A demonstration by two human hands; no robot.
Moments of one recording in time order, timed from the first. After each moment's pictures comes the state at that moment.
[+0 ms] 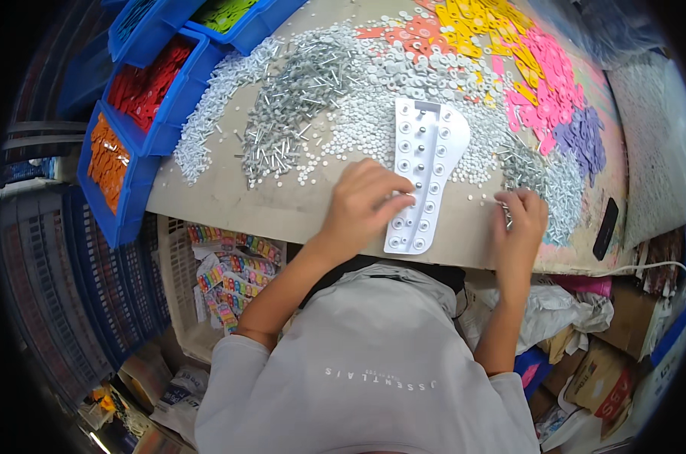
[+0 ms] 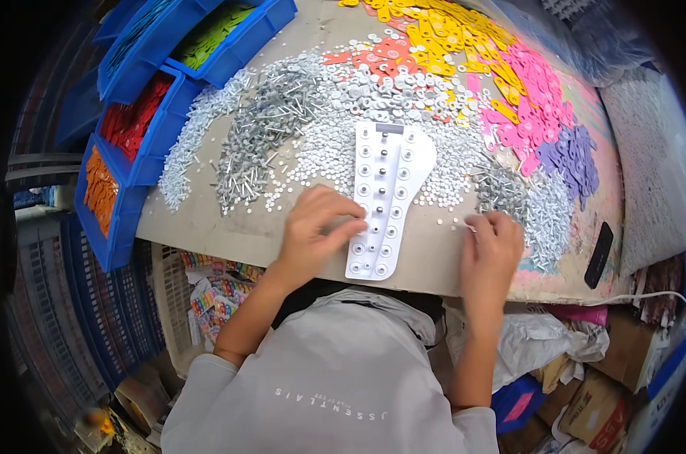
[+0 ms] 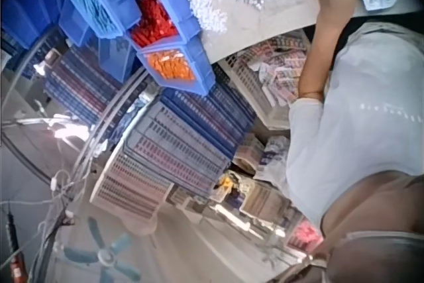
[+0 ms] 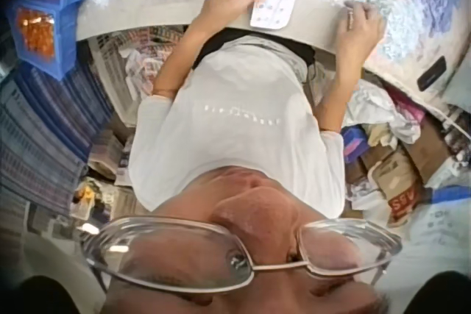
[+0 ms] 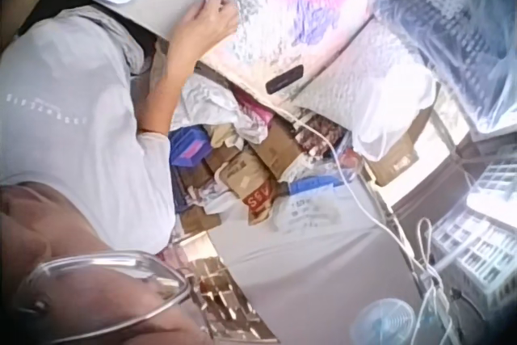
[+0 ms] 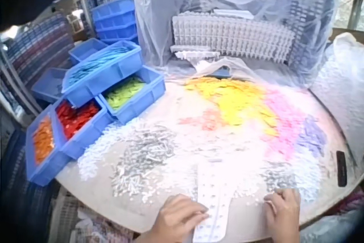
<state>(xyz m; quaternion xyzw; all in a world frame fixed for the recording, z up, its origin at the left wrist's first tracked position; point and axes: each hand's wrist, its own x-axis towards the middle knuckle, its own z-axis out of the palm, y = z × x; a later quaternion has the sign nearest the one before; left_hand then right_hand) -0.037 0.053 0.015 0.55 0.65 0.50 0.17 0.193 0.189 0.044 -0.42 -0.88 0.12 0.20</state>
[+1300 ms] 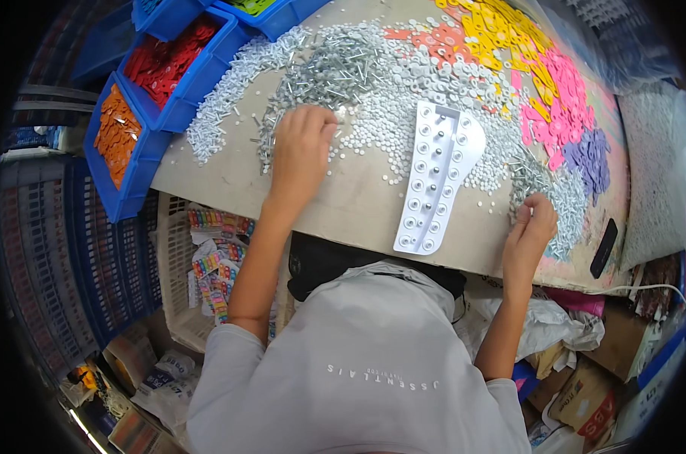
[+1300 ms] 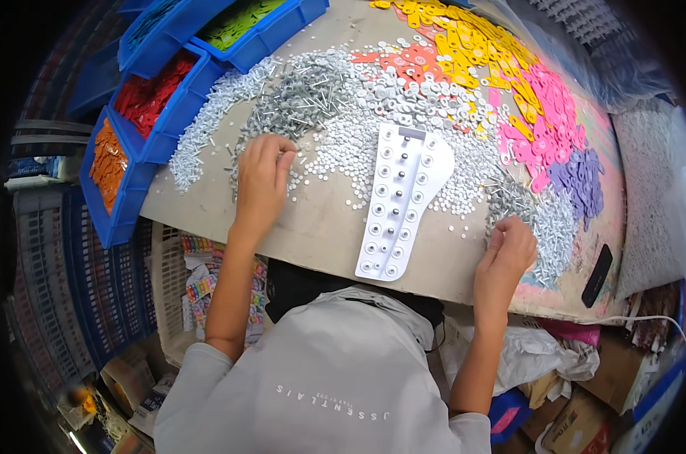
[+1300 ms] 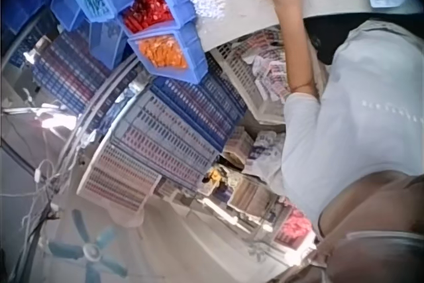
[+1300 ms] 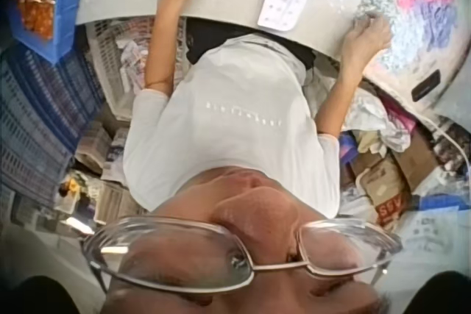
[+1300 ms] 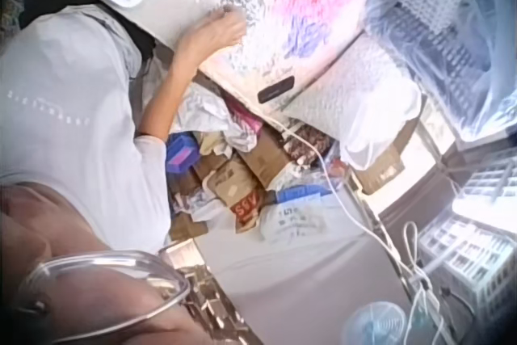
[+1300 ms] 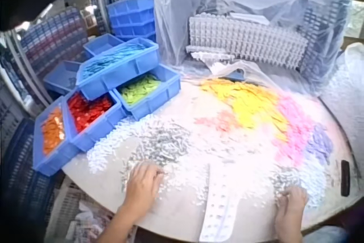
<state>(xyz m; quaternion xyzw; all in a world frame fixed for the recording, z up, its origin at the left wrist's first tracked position) -0.120 0.031 0.006 0.48 0.81 0.34 -0.03 0.198 0.200 0.025 -0.45 -0.86 0.10 0.21</state>
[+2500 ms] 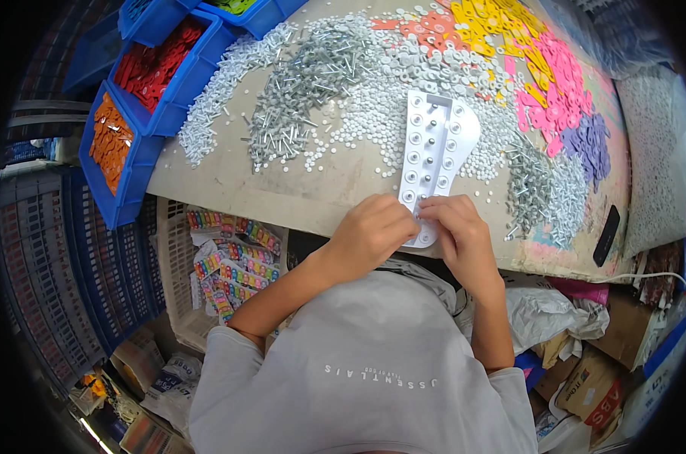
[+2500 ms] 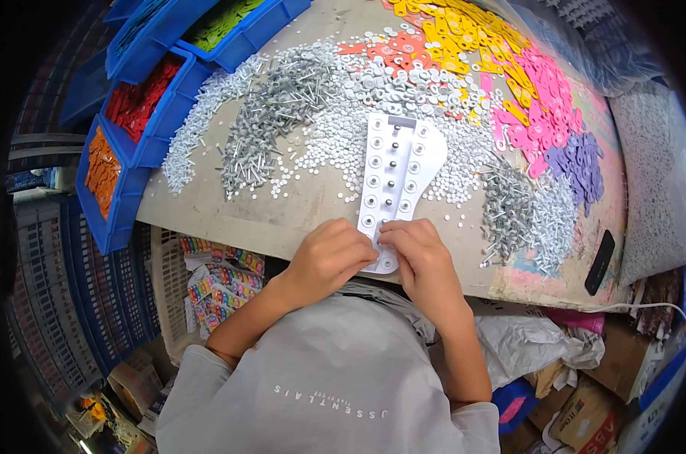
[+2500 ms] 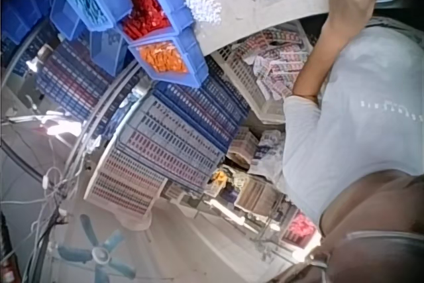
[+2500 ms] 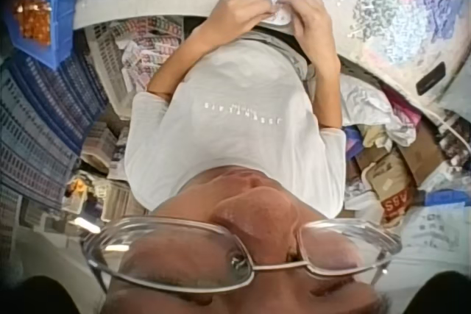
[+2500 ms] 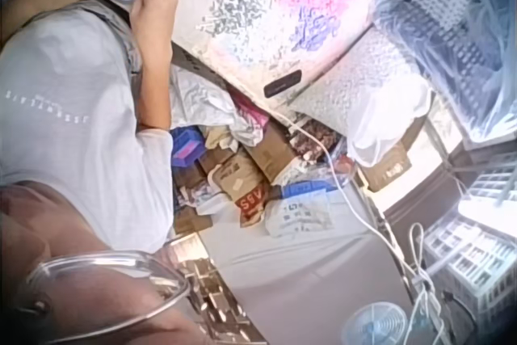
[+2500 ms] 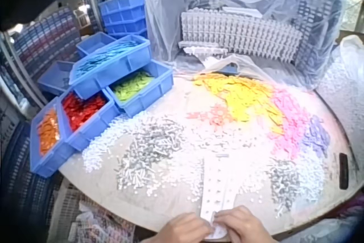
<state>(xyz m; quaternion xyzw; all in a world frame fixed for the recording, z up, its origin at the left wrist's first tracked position) -0.010 0.019 0.009 0.65 0.61 0.44 0.15 0.150 0.151 0.043 -0.20 -0.88 0.41 0.14</state>
